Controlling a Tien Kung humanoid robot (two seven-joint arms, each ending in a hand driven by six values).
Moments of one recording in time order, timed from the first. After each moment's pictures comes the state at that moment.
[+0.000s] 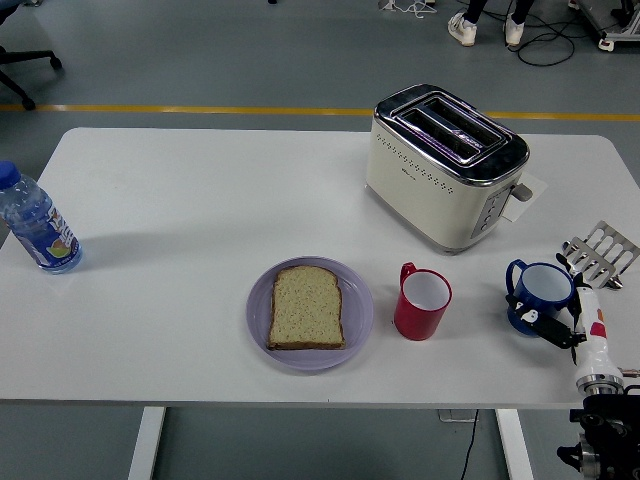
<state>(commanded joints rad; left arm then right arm) -0.02 0.00 -0.39 -0.20 0.12 0.21 0.05 0.16 -0.14 1.16 0.88 -1.14 -0.44 0.49</state>
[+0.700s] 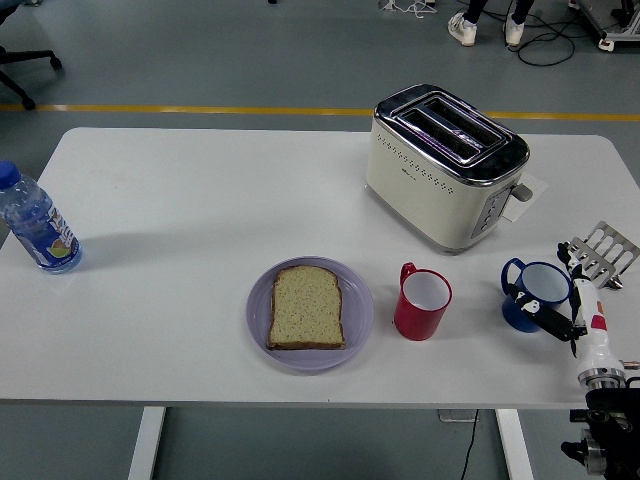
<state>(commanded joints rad) -0.03 0.00 -0.41 -0.20 0.12 0.21 0.05 0.15 -0.15 1.21 0.94 -1.21 -0.38 0.48</state>
